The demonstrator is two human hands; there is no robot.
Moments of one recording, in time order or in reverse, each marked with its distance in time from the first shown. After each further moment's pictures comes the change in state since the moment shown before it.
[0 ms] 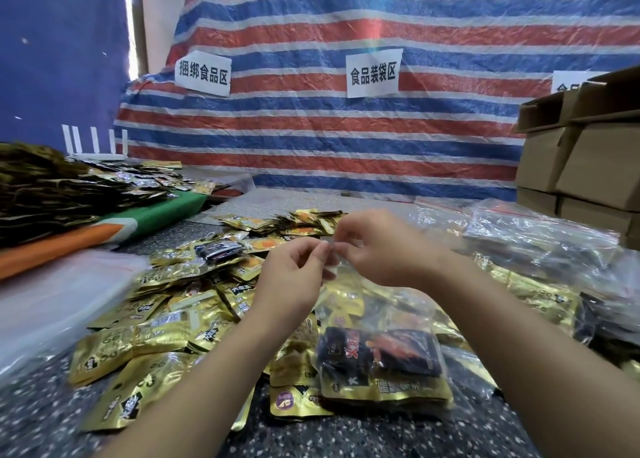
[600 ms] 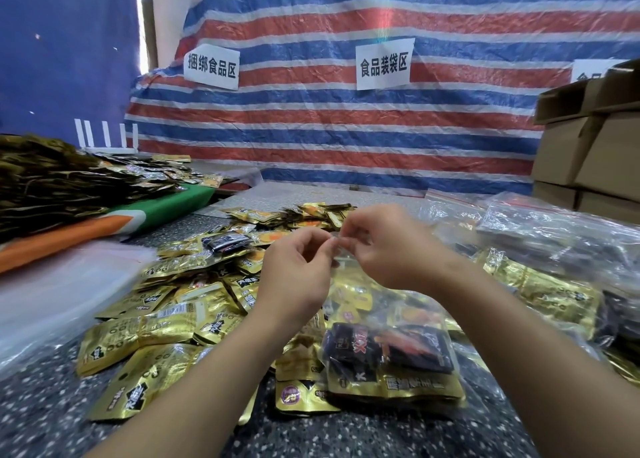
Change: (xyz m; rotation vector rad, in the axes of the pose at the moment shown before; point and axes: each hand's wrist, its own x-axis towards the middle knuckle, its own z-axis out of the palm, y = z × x) left_hand 0.000 -0.004 -0.002 0.099 0.091 0.123; right_hand 0.004 0.007 0.017 0.104 0.107 -0.059
